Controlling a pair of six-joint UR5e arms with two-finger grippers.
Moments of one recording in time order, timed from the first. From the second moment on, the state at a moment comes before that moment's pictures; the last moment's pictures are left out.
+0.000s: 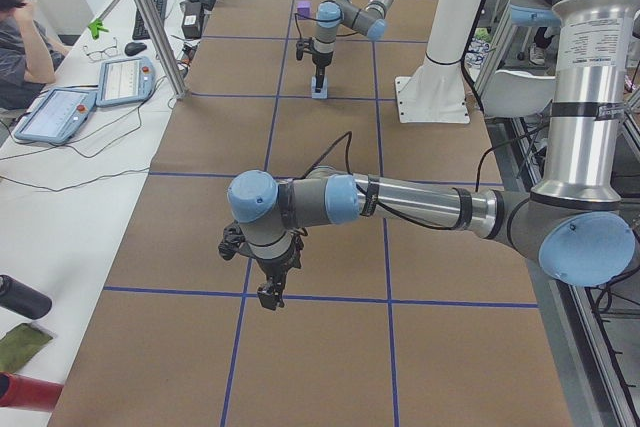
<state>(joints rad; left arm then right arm) -1.60 -1.58 -1.69 -1.29 -2.26 0.43 0.44 -0.79 1.49 -1.53 1.73 1.24</state>
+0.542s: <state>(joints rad) -1.60 -1.58 -1.69 -1.29 -2.26 0.43 0.45 -0.79 1.51 -1.53 1.73 1.23</state>
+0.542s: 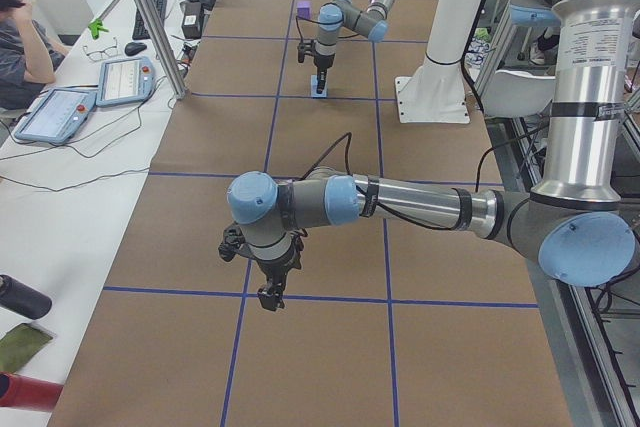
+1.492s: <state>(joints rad) -1.60 -1.57 -1.70 -1.29 -2.30 0.41 0.95 -1.26 1.84 -1.52 2.14 0.73</state>
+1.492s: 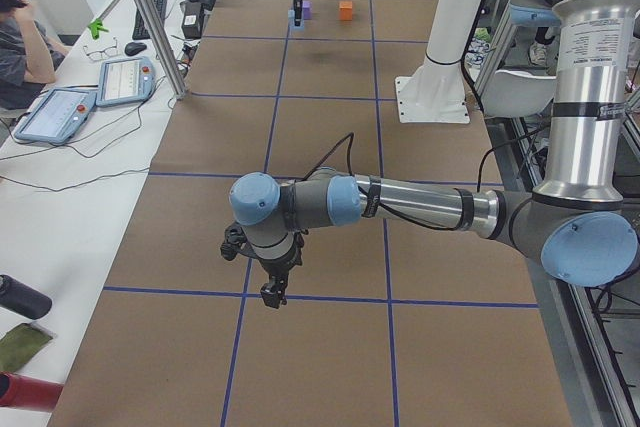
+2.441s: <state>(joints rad) -1.60 -1.57 -1.70 -1.29 -2.31 0.41 1.08 -1.75 1.82 -1.01 2.22 0.85</state>
